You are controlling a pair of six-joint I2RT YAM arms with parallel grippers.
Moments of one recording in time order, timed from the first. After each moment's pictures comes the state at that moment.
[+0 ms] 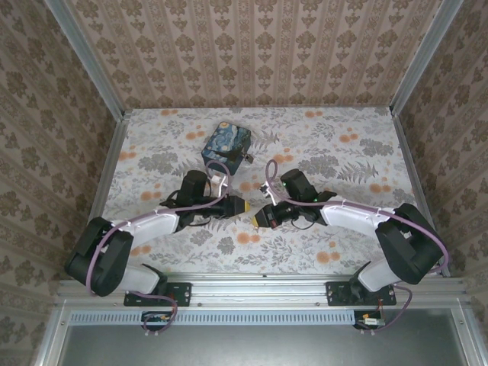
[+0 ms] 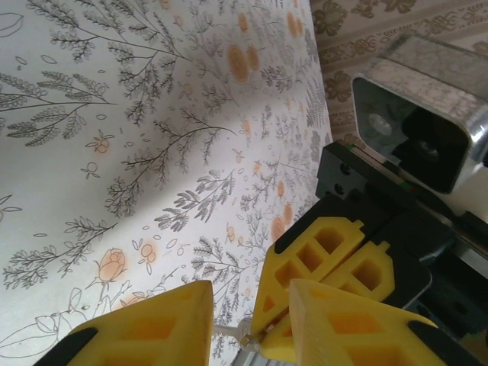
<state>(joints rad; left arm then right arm) -0.58 1.38 0.56 0.22 0.84 -0.77 0.61 1.48 0.74 -0.06 -0.75 0.41</state>
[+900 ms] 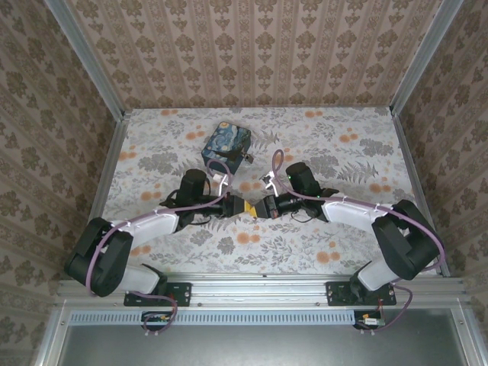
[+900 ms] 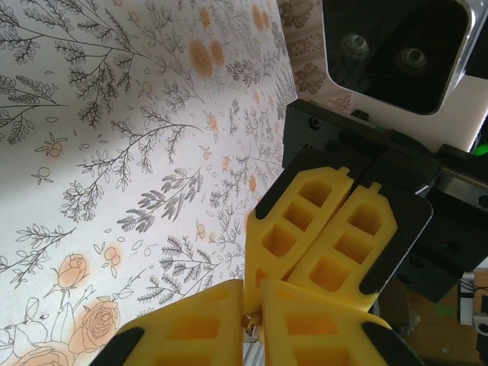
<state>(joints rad) -0.58 1.37 0.56 0.26 0.90 -0.80 0.56 1.52 0.74 0.10 -0.88 0.53</state>
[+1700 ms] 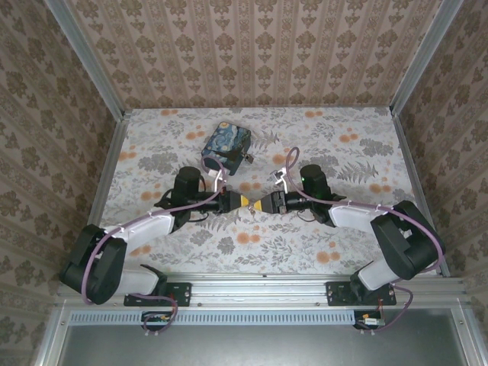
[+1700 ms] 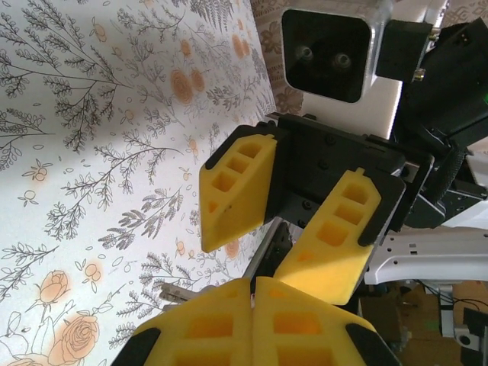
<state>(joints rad) -0.55 1.32 0.56 0.30 0.91 -0.86 0.48 1.51 0.61 0.45 -0.94 0.68</state>
